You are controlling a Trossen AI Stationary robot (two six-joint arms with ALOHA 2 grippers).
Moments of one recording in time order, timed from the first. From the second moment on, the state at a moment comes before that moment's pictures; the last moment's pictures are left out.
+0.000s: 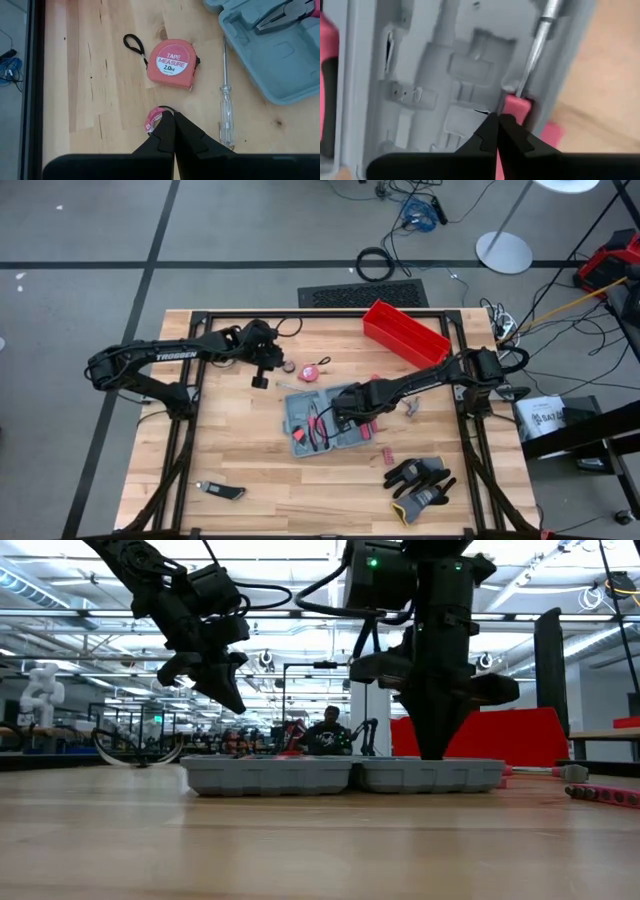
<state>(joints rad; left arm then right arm) 0.48 1.33 0.76 -0.33 0.19 0.72 0.10 1.88 1.25 -0.83 0.07 1.23</state>
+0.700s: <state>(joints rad) 0.48 1.33 0.76 -0.33 0.19 0.71 0.09 1.74 1.26 -1.27 0.31 1.24</state>
